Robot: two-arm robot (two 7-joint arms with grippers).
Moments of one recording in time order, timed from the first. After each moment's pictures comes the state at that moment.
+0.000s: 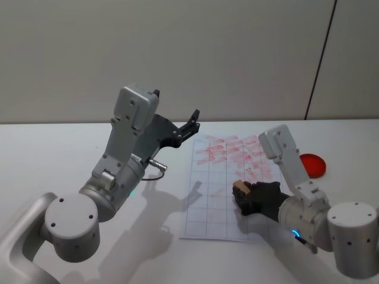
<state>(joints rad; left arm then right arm) -0.24 0.38 0.45 -1.63 -0.20 0.01 -0.01 0.17 0.14 -0.36 -1.53 0.07 0.57 0.24</state>
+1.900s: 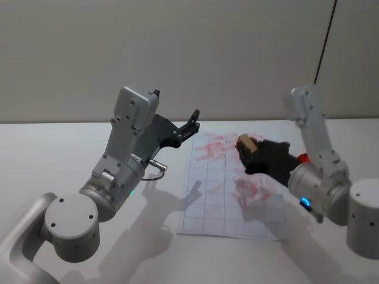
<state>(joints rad) -0.24 0.38 0.45 -1.63 -0.20 0.01 -0.01 0.18 0.15 -0.32 -1.66 0.16 0.50 0.20</state>
